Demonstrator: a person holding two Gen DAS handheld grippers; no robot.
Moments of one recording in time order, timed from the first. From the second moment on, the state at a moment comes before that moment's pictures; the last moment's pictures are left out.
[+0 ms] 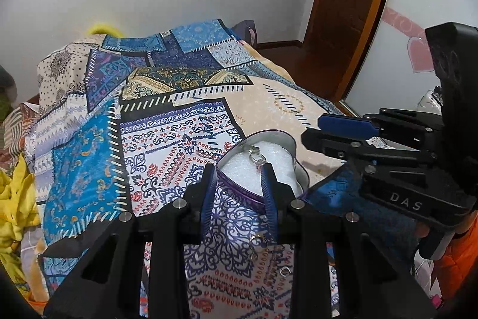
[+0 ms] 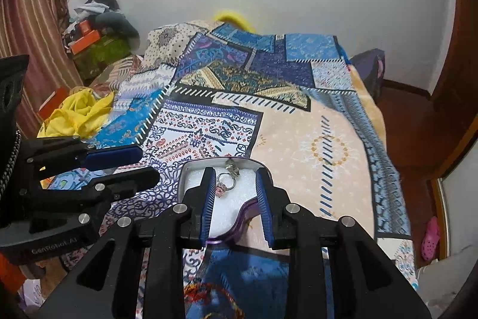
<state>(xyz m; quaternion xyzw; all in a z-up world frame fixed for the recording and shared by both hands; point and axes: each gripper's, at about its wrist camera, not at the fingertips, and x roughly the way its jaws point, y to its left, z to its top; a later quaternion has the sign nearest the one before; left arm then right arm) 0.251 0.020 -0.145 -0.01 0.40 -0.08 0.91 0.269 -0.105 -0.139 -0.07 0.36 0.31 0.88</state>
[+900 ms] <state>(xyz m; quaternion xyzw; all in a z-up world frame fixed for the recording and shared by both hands) 0.182 0.001 -0.173 -0.01 0.45 -0.10 0.89 0.204 -0.155 -0.175 -0.06 0.39 0.25 0.88</state>
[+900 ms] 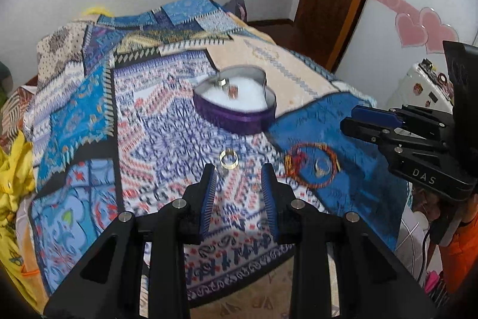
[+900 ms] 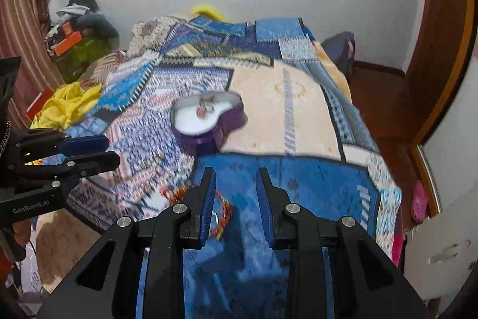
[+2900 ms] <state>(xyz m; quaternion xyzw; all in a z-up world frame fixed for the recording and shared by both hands) 0.175 0.009 -0.172 -0.03 0.42 -0.10 0.90 0.196 -0.121 -0.164 -0.05 0.36 0.30 0.88</state>
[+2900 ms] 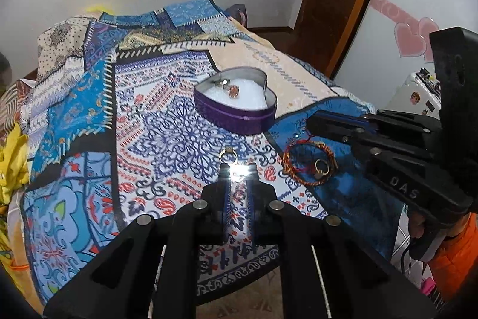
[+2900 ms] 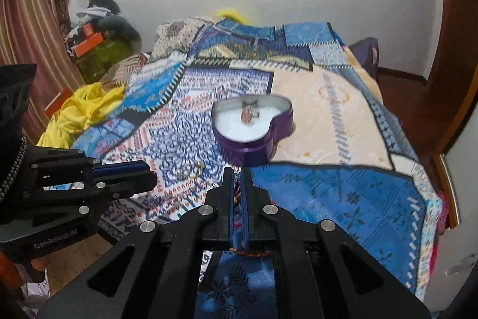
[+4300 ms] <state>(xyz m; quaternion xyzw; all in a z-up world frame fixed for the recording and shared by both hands) 0.258 0.030 -0.153 -0.04 0.39 -0.09 0.91 0.255 -0.087 -0.118 -0.03 0.29 0.31 0.90</state>
